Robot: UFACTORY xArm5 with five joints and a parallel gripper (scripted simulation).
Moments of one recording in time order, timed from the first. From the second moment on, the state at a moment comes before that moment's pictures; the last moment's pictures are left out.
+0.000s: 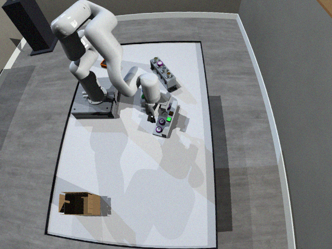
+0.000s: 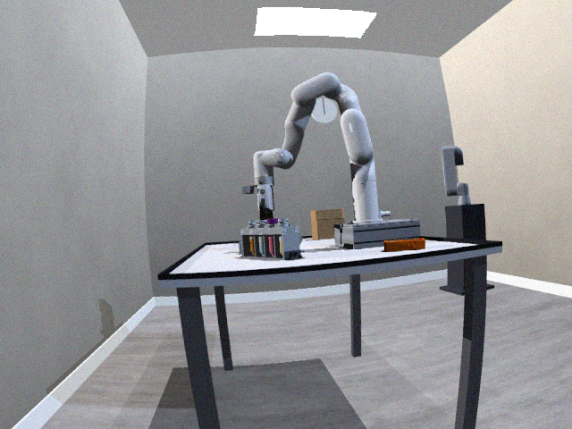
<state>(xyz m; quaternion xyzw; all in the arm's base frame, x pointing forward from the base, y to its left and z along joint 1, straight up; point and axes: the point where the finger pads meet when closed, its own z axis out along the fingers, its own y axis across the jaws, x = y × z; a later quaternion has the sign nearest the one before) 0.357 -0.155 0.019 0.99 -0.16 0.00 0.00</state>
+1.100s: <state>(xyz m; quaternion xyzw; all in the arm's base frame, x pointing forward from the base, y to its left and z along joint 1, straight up) 0.416 -0.060 0.090 0.99 -0.16 0.00 0.00</state>
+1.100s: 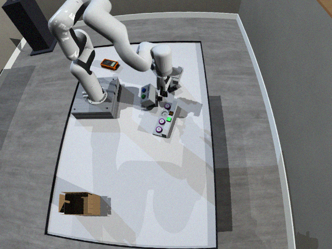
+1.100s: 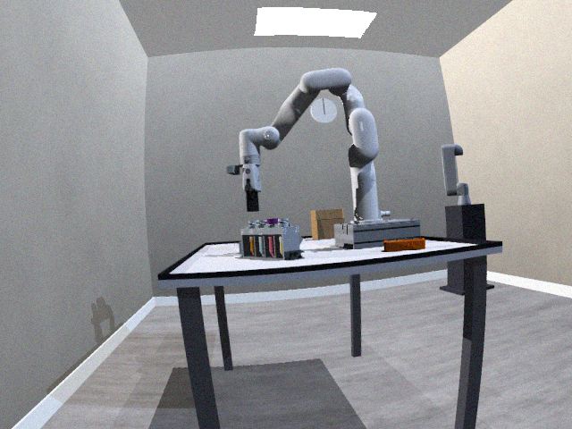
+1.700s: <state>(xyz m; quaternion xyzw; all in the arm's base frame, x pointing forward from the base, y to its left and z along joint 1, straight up) 0.415 -0.059 0.047 0.99 -0.16 0.00 0.00</state>
